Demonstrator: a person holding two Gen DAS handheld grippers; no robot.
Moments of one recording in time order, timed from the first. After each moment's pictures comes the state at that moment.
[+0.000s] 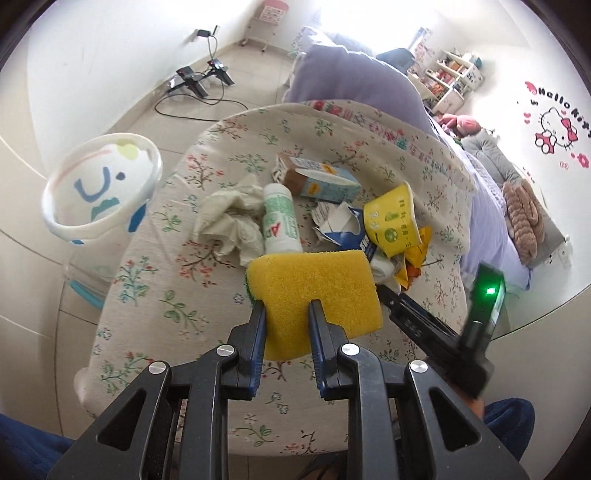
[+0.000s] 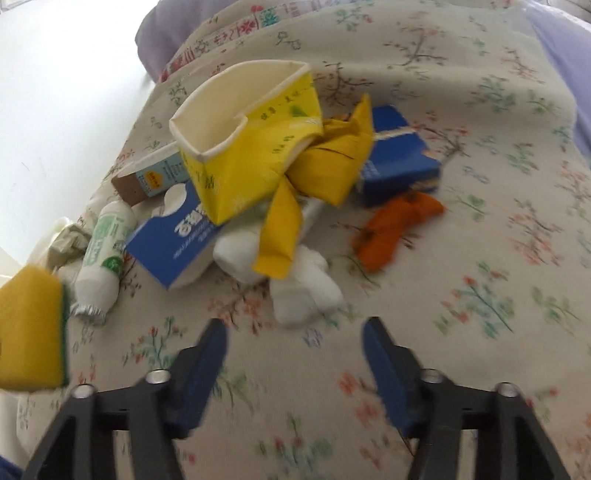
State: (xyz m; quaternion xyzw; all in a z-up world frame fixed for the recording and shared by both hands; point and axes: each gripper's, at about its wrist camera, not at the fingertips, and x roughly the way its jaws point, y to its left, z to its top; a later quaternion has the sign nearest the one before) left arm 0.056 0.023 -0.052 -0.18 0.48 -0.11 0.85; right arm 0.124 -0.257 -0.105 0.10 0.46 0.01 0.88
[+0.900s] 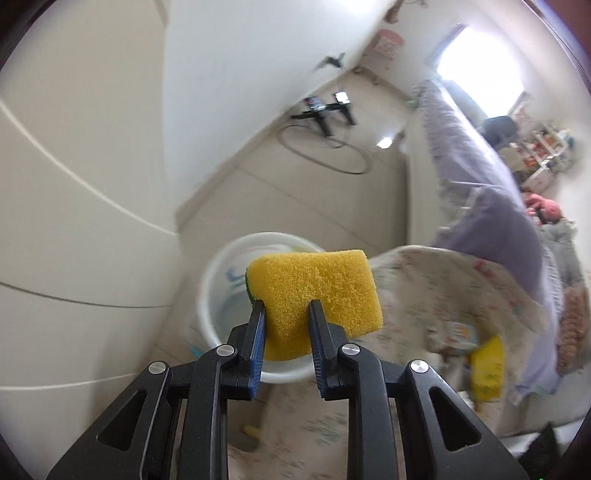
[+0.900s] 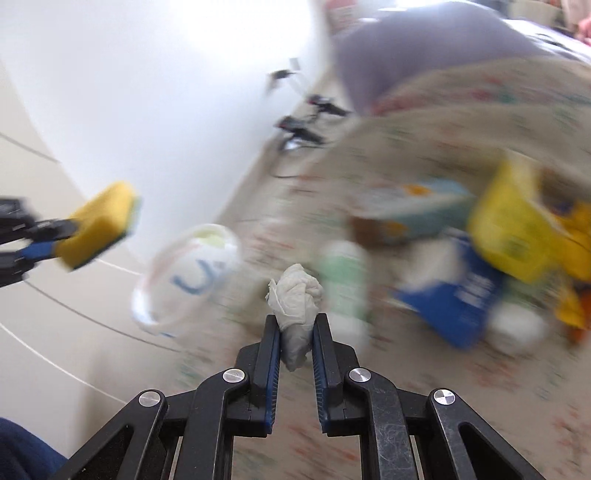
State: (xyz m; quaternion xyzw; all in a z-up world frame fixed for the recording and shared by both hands) left arm 0.159 0.231 -0.028 -0.23 0.49 0.09 0.83; right arm 0.131 -0.094 -0.036 0.09 0.41 0.21 0.89
